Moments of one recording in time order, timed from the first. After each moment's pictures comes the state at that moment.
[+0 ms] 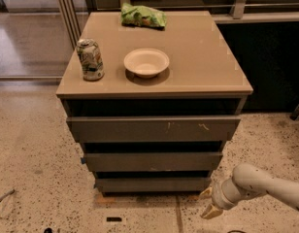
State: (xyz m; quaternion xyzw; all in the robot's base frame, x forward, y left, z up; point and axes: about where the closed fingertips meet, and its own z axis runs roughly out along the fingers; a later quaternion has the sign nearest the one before) arm 0.440 -0.228 0.340 -0.65 0.72 0.18 0.16
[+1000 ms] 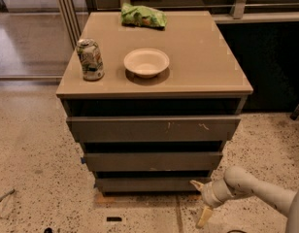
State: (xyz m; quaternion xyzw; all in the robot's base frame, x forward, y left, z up) arm 0.472 -0.196 0.274 -0.64 0.70 0.24 0.21
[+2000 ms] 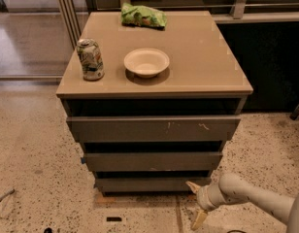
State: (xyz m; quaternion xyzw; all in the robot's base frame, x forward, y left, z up) arm 0.477 -0.179 0.256 -0.66 0.68 0.20 0.24
